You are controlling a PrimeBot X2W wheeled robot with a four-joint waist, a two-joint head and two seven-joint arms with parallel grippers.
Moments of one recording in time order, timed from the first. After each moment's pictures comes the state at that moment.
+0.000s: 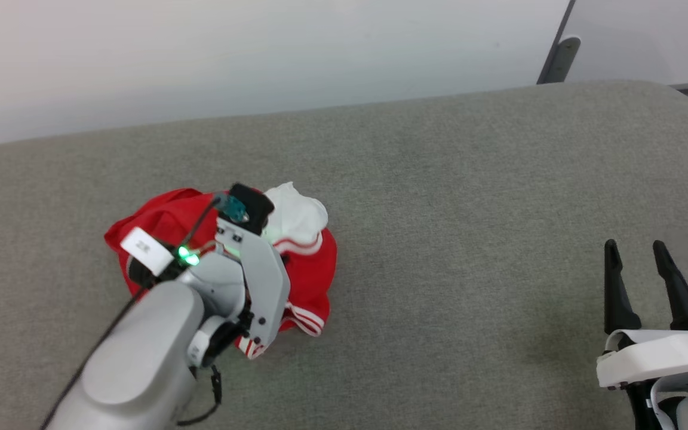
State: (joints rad) left arm -0.63 0.41 -0.60 0.29 -0.58 -0.03 0.60; right arm -0.16 -0.09 -0.10 0.16 0.20 0.13 -0.20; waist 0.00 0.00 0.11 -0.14
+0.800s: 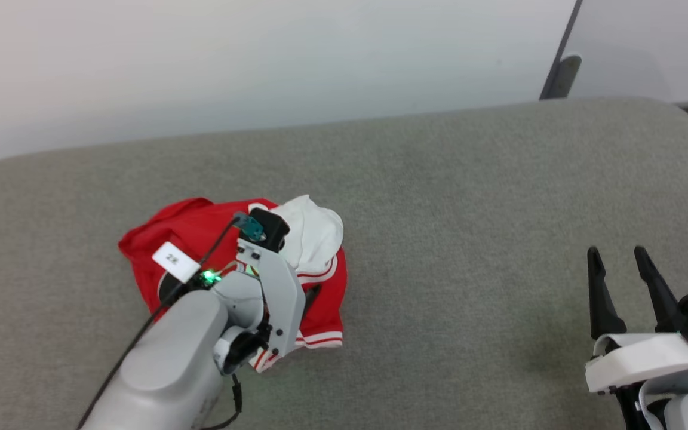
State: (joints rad) left arm -0.67 0.27 -0.65 0.63 -0.64 -0.10 0.47; right arm -0.18 -0.10 -0.05 0.23 0.22 0.13 -0.22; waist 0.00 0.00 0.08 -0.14
